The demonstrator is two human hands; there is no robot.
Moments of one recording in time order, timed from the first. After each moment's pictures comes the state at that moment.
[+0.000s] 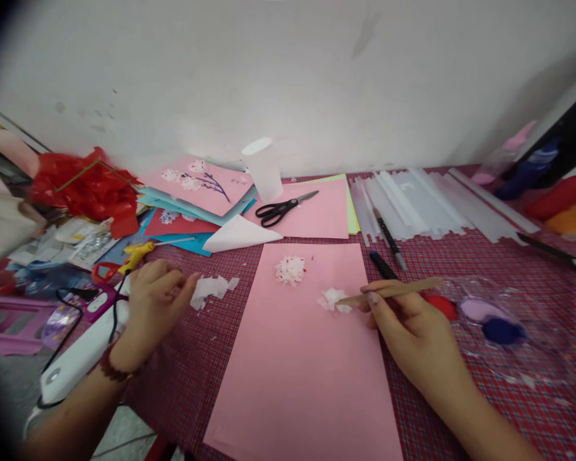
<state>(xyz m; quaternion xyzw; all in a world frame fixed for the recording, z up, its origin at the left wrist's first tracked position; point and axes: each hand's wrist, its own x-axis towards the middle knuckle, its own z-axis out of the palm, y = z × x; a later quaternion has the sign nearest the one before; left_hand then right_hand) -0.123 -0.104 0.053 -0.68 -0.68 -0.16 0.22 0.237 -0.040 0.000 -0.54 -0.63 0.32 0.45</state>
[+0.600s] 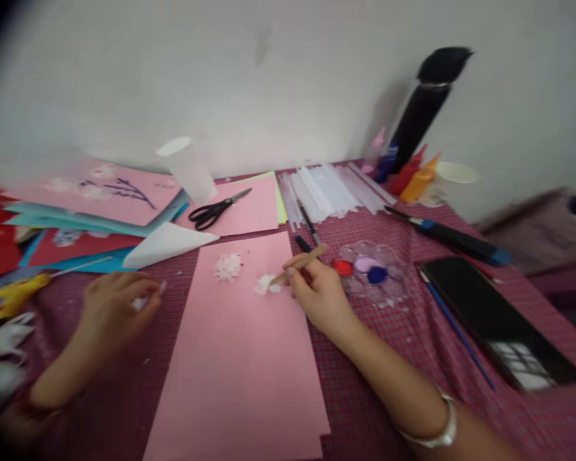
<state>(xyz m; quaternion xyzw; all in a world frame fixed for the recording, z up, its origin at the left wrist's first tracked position) -0.099 -0.069 0.044 -0.78 -0.60 -0.13 0.14 0.229 -0.040 0.006 -0.49 -0.59 0.42 0.49</state>
